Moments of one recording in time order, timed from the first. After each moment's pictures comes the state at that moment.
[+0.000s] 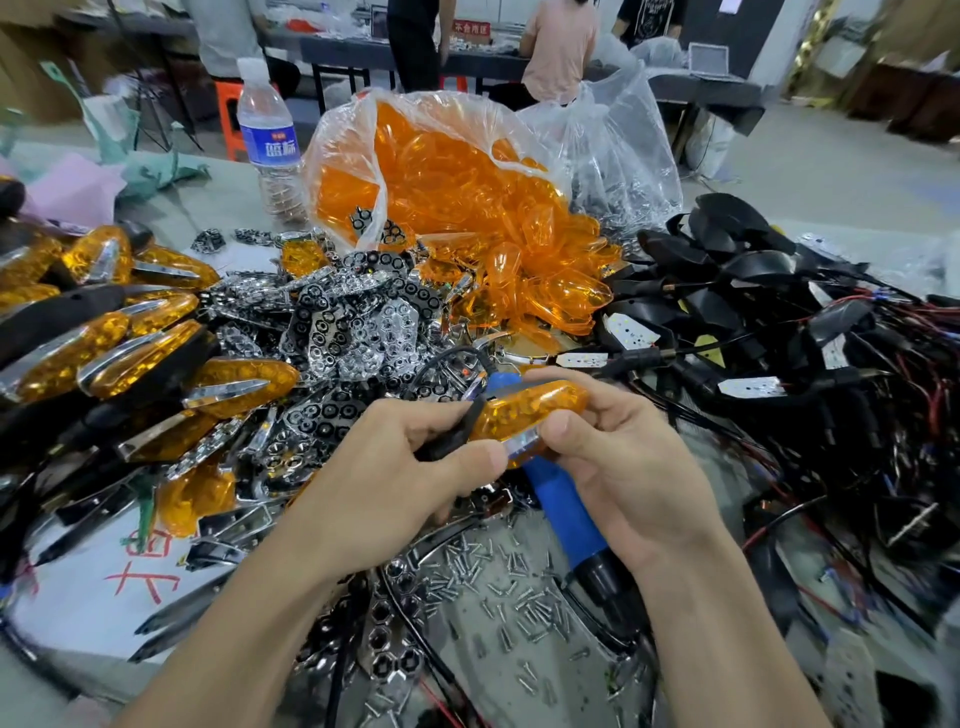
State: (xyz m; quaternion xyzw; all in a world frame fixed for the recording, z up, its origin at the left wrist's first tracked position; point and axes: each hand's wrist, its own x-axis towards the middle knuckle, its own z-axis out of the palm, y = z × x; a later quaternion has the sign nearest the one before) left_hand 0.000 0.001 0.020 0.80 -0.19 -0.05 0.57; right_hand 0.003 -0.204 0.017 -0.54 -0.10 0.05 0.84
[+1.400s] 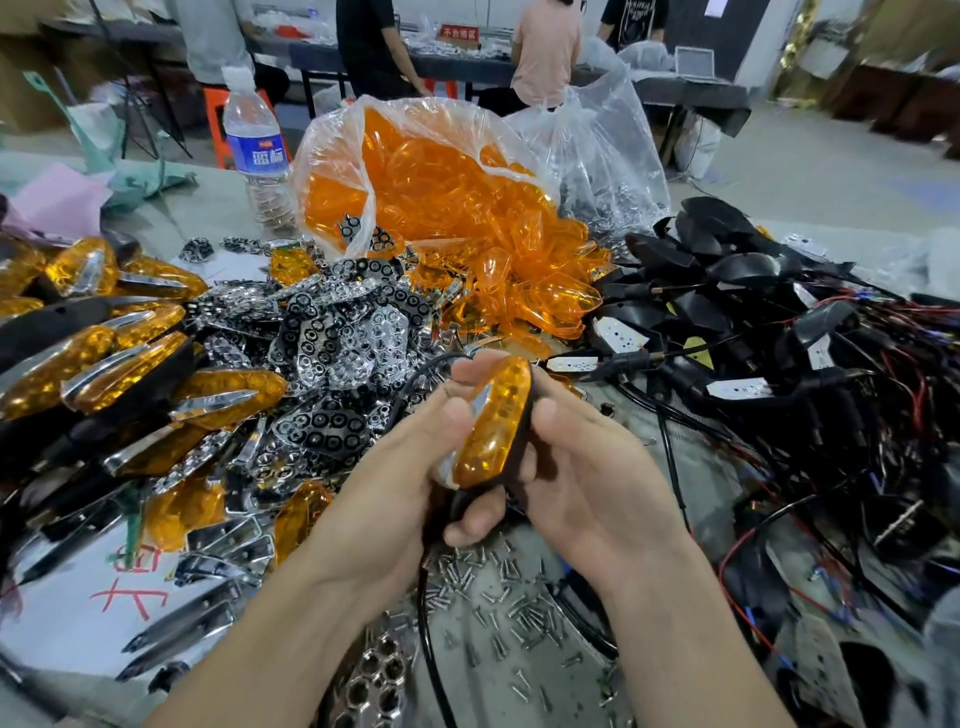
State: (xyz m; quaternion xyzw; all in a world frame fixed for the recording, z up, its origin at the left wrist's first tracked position) left_hand -0.012 -0.025 0.019 0.53 -0.13 -0.17 0.82; right_hand -0.004 -0.188 0.020 -0.48 -0.12 0.14 0.86
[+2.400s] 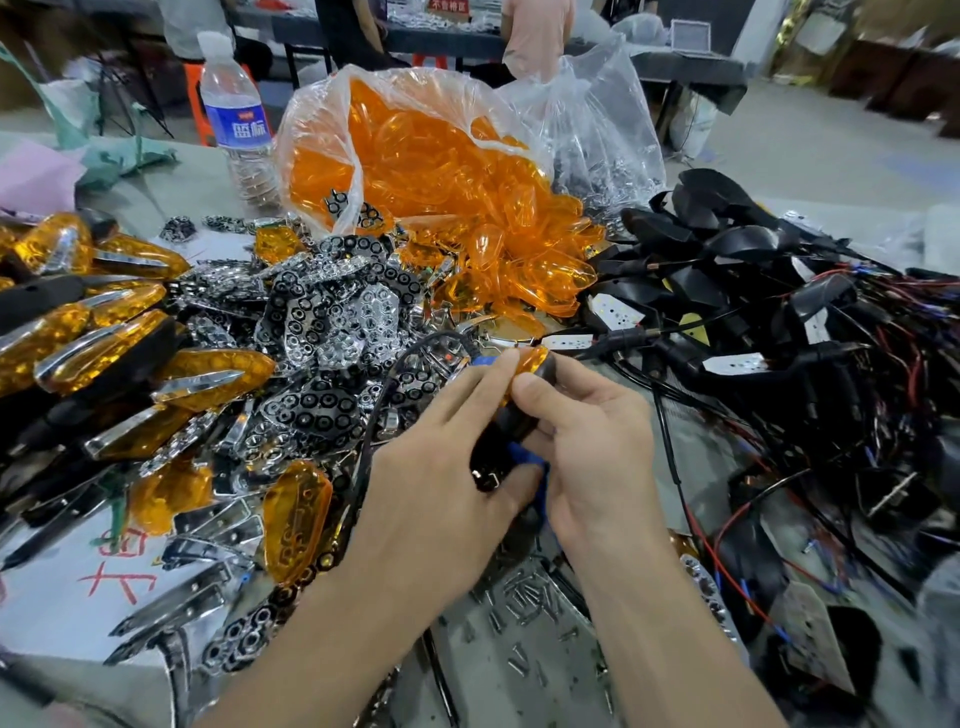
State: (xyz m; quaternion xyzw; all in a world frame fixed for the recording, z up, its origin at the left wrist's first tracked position) left_hand -0.020 -0.046 0.000 0.88 -0.19 0.18 0.39; right_hand 0.000 -0.170 0.015 -0.54 0.07 -0.08 0.84
